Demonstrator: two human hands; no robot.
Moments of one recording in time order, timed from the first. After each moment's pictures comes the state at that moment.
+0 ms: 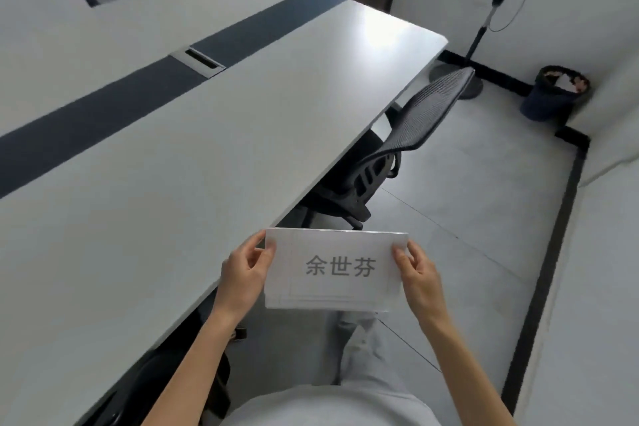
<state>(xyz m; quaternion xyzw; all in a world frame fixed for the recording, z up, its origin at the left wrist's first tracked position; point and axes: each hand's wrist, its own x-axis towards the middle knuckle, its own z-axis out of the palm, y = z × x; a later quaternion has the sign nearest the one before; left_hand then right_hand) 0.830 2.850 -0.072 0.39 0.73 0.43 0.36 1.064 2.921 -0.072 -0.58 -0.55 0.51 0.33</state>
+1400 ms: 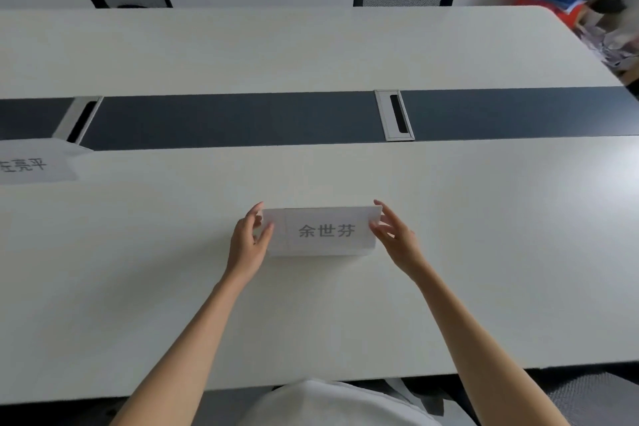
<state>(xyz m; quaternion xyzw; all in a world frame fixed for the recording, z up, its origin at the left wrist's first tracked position) 0.608 3.016 -0.135 0.05 0.86 0.50 0.14 0.700 3.274 -0.137 -0.23 -0.82 0.53 -0.01</state>
